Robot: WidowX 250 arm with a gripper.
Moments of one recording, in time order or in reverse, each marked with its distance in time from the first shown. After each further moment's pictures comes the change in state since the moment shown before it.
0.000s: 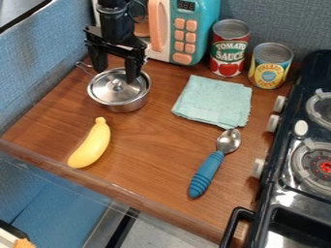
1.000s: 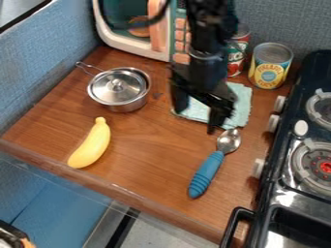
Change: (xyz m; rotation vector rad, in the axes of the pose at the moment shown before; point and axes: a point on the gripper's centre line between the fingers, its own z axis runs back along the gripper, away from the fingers) arm -0.036 -0.166 0.008 -0.075 -0.045 -0.325
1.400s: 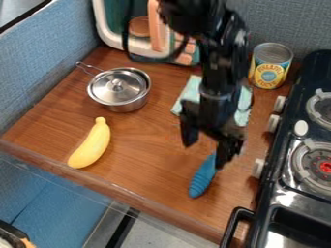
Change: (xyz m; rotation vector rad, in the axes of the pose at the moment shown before) arm -0.016 -0.023 -0.048 -0.050 0.086 -0.014
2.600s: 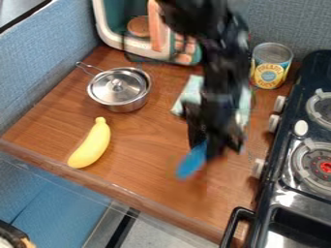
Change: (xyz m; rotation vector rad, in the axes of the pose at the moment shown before) arm -0.002 0.020 0.026 0.031 -0.056 0.027
